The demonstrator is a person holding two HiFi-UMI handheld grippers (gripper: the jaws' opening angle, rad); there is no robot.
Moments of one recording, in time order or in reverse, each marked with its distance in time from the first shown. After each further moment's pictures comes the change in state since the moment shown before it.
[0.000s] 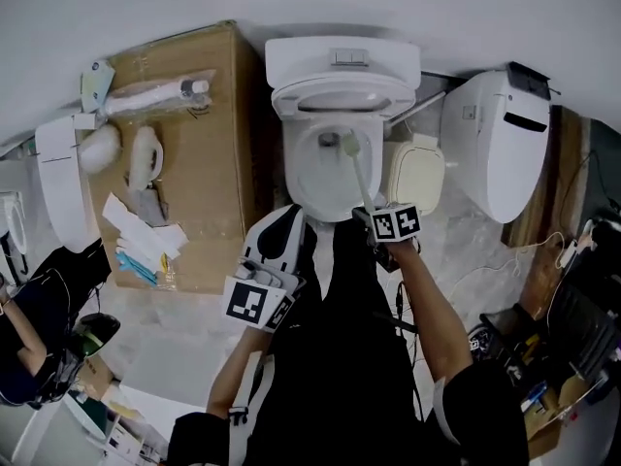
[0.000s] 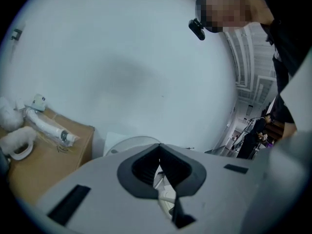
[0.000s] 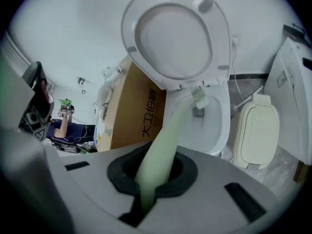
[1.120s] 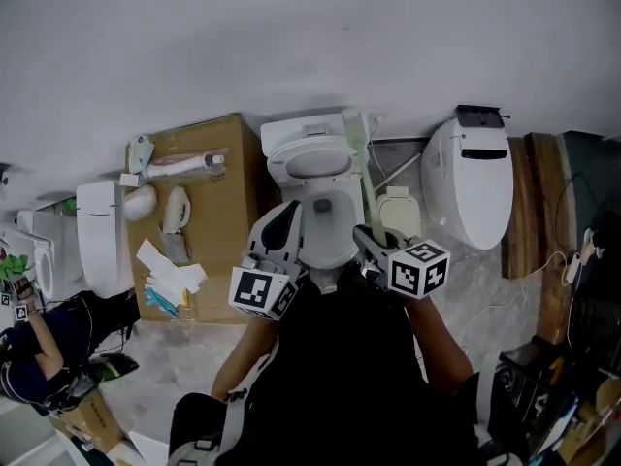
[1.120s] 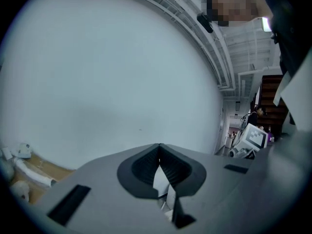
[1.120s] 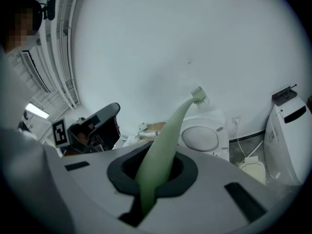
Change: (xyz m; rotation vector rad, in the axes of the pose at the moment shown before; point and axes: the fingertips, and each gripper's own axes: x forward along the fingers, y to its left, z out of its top) left arm -0.019 -0.135 0.151 0.215 -0.214 -0.076; right arm -0.309 0.184 0.054 -0.213 -0.640 0.100
